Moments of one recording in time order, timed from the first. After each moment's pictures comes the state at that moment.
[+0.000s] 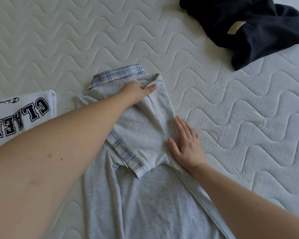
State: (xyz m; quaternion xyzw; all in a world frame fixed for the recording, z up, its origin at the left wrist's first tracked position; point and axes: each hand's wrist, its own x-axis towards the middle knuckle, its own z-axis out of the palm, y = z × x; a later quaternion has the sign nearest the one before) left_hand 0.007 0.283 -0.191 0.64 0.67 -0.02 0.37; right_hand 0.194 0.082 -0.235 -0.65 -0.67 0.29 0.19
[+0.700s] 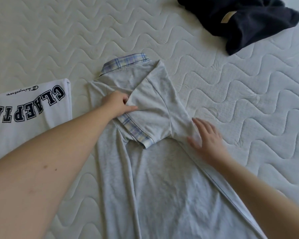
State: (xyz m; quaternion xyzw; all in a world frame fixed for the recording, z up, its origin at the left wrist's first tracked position) left_hand -0.084 0.190 -0.177 0.69 0.66 -0.07 0.27; right_hand 0.222 0.006 -0.186 -0.70 -0.65 0.29 0.11
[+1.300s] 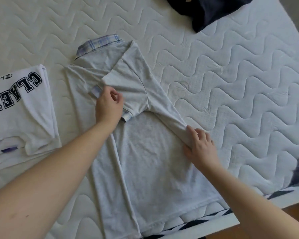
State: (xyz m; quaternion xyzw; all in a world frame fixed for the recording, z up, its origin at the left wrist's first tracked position) left_hand -0.021 0.058 -0.145 0.62 0.71 0.24 0.23; right_hand 0.239 -0.127 -0.173 -0.77 -0.58 0.26 -0.02
